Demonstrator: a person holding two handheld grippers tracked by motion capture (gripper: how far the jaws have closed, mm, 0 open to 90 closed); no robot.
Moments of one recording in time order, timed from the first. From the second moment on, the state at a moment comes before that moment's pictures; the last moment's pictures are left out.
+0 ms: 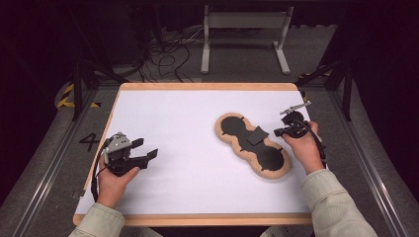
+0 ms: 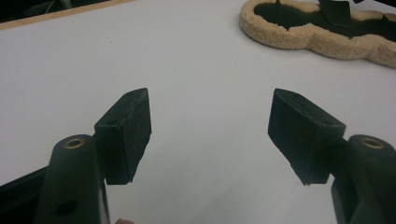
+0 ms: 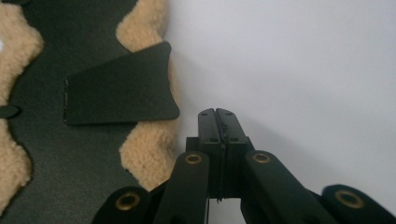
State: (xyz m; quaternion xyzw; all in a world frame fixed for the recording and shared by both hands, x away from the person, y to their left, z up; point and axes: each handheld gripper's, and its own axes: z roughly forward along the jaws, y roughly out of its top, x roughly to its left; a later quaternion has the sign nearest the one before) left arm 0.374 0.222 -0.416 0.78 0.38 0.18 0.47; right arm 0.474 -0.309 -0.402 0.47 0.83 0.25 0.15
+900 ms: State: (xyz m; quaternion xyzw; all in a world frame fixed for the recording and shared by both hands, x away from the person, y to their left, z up) left arm 0.376 0.220 -0.416 0.78 0.38 0.18 0.47; right arm 0.456 -0.326 -0.421 0.47 0.85 0.19 0.10
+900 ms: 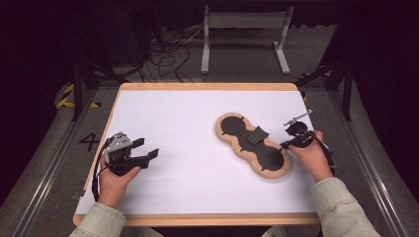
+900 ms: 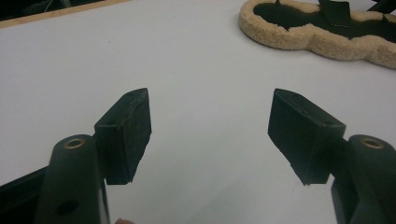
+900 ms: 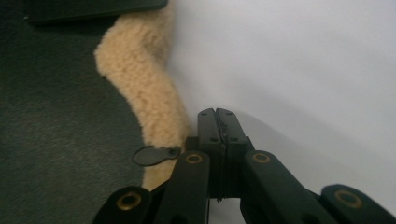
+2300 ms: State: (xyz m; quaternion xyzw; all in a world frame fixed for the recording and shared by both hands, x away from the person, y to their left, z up) left arm 0.376 0.219 -0.417 0.78 0.38 0.18 0.47; right arm 0.393 -0.170 -0.426 0.25 0.95 0.18 -0.01
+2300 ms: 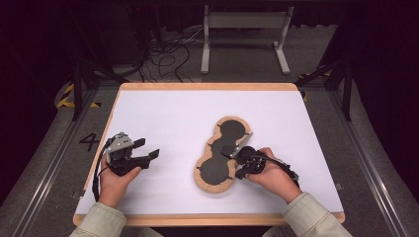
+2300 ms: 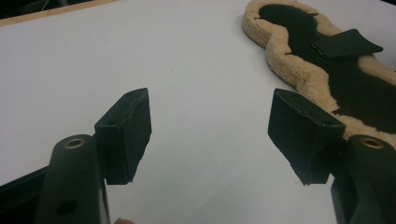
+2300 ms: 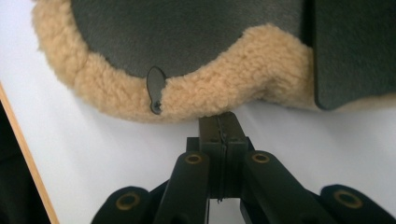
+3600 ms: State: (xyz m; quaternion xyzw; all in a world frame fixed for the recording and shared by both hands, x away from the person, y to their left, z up) left arm 0.343 0.246 -0.421 0.77 0.41 0.20 0.45; right arm 0.468 -0.142 -0.356 0.27 0.92 0.28 0.07
